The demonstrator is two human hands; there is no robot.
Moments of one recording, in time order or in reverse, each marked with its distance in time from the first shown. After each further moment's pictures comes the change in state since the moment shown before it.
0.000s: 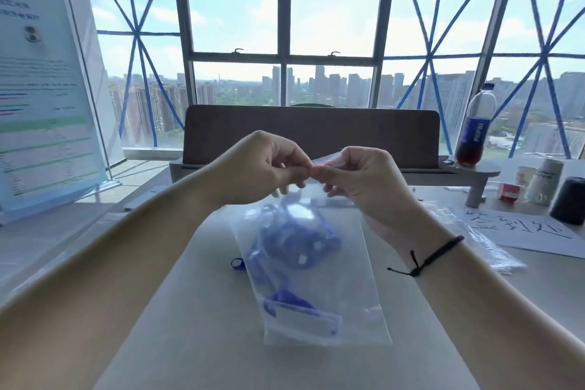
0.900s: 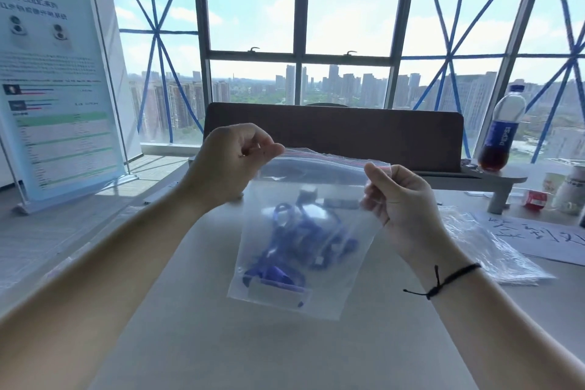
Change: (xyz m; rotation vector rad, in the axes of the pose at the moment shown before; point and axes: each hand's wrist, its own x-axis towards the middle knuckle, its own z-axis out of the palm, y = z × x) left_hand -0.025 -0.039 -0.027 0.195 0.469 0.035; right_hand -0.002 0.037 -0.004 0.388 0.258 0.111
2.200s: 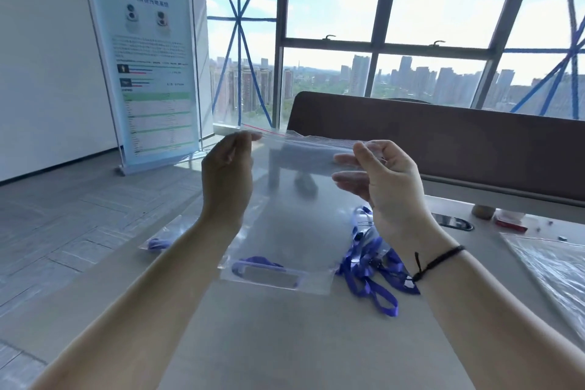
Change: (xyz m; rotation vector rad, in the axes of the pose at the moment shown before) left_hand -0.042 -0.122 -0.063 -0.404 0.604 -0.436; right_hand 0.029 0.071 0.162 -0.025 -0.270 0.055
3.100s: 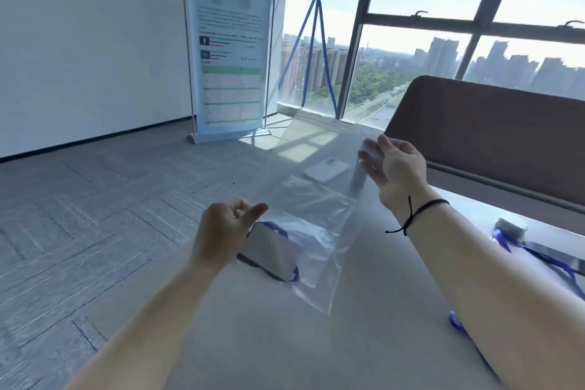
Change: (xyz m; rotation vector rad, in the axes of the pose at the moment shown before) left_hand 0.036 -0.129 -0.187 0.720 -0.032 -0.167; right_hand 0.142 0.153 0.139 0.158 0.135 0.347
